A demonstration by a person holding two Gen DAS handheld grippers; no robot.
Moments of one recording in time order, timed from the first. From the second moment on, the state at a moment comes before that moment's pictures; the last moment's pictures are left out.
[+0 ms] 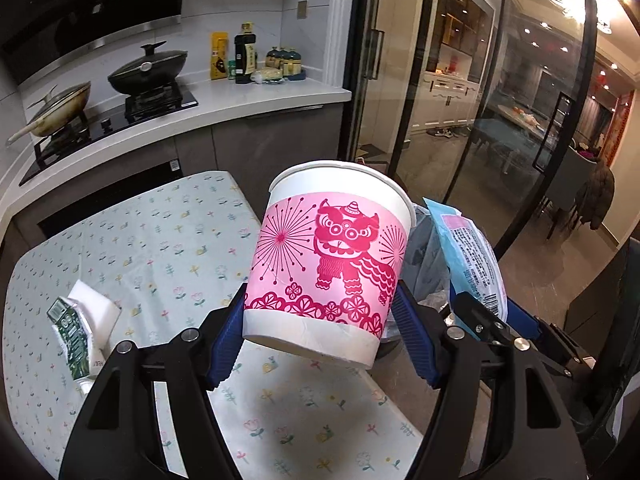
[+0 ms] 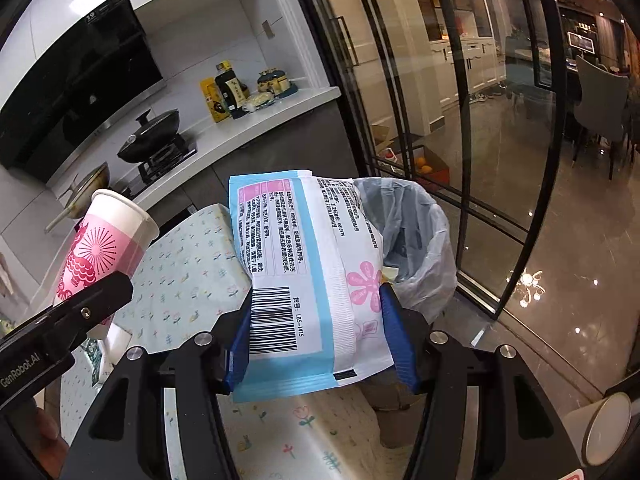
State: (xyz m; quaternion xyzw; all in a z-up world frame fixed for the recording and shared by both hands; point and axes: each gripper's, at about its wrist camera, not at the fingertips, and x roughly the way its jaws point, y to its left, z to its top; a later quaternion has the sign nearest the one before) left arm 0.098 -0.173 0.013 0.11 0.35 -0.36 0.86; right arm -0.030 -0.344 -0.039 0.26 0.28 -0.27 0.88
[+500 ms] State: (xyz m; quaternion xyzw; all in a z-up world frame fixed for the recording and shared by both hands) left arm 0.112 -0.267 -0.024 0.14 0.39 -0.39 0.82; right arm -0.030 -0.413 -0.068 0.29 0.29 -0.30 0.86
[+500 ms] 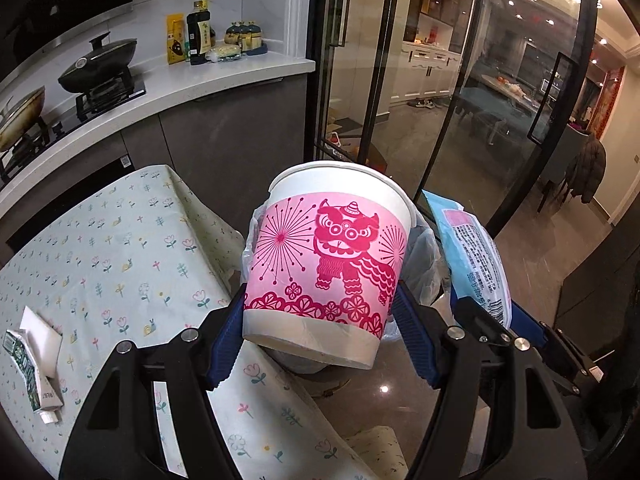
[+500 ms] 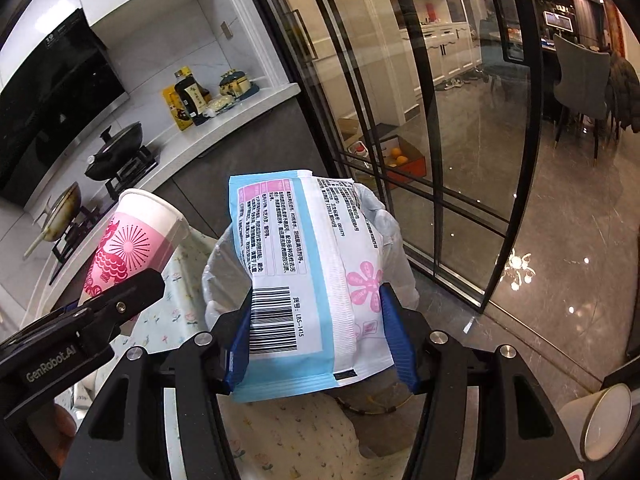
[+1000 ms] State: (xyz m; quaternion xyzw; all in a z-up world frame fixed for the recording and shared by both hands) left arm 0.144 -0.302 -0.034 0.12 0.41 -0.38 0.82; right arm -0.007 -0.440 -0.088 0.30 0.30 -0.30 0.85
